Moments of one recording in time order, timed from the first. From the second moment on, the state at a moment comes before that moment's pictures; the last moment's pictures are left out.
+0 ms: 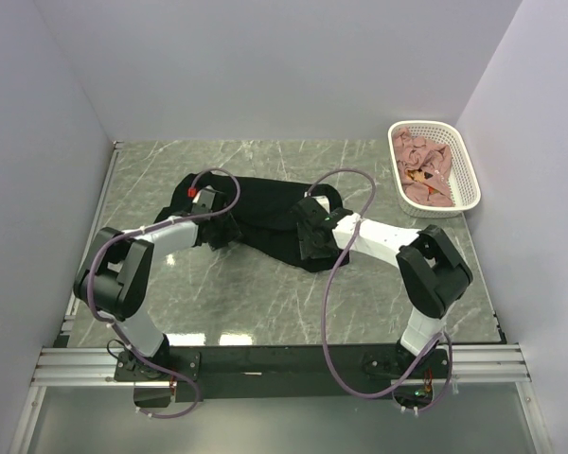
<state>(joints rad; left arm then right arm) -0.38 1.67 0.91 -0.20 -0.05 -0.84 0.70 1.74 1.13 -0.56 0.26 0.54</state>
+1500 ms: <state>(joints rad) -0.31 1.70 0.97 -0.15 -0.07 -0.88 0.65 1.59 1.08 -0.33 0.02 0.32</state>
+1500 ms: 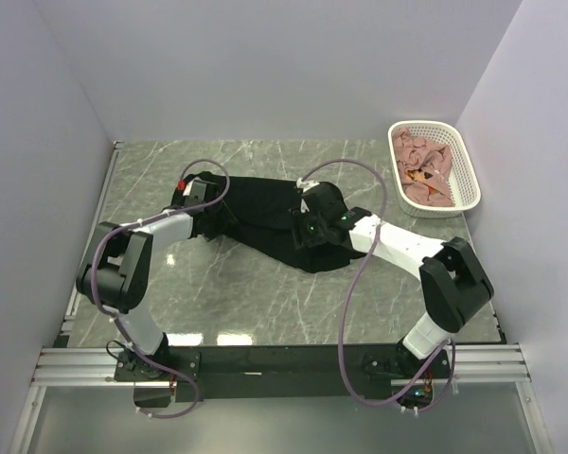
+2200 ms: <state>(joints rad) -0.31 1.18 0.51 -0.30 -0.09 -0.95 0.65 1.53 0.88 -0.29 0.03 0.39</state>
